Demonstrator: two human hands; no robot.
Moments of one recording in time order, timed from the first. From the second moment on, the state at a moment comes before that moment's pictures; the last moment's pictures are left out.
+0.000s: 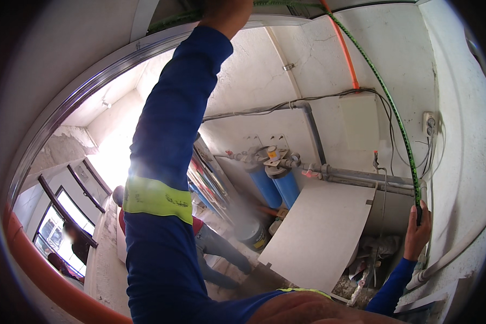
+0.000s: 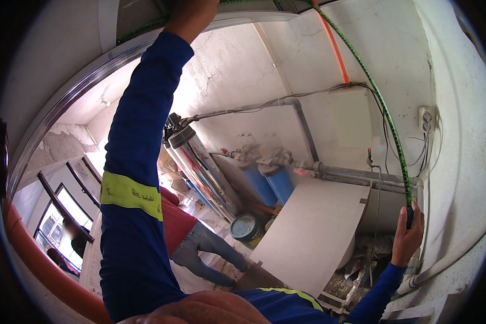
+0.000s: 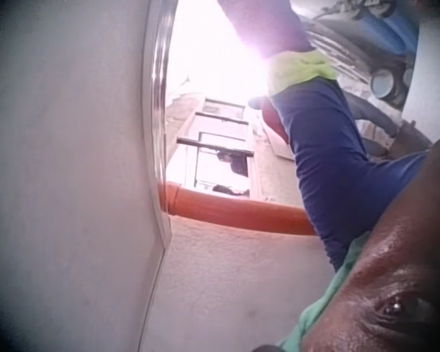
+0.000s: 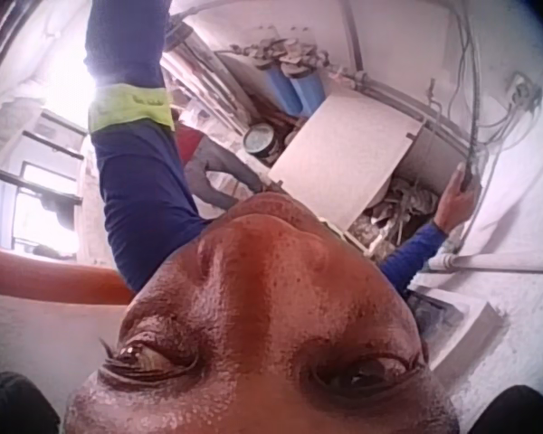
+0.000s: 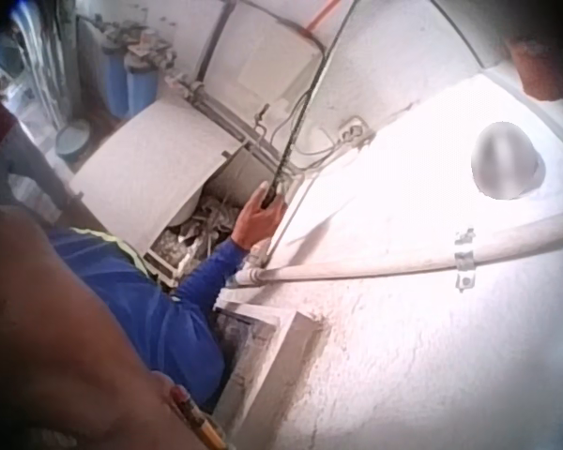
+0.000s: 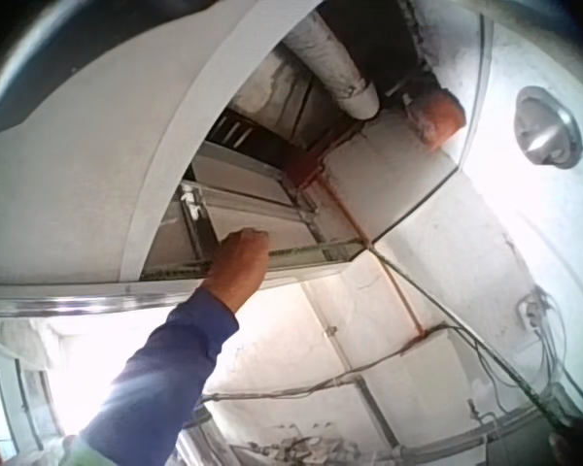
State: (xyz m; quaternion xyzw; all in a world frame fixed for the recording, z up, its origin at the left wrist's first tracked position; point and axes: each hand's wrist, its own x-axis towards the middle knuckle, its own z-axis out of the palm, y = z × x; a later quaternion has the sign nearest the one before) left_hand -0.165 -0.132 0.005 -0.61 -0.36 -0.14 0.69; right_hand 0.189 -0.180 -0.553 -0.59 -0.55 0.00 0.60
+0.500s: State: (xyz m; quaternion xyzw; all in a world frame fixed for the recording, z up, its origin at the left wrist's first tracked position) left_hand -0.142 -0.135 -0.017 -0.56 -0.29 -0.02 0.77; right_hand 0.163 -0.159 -0.572 -0.57 -0.55 0.08 0.60
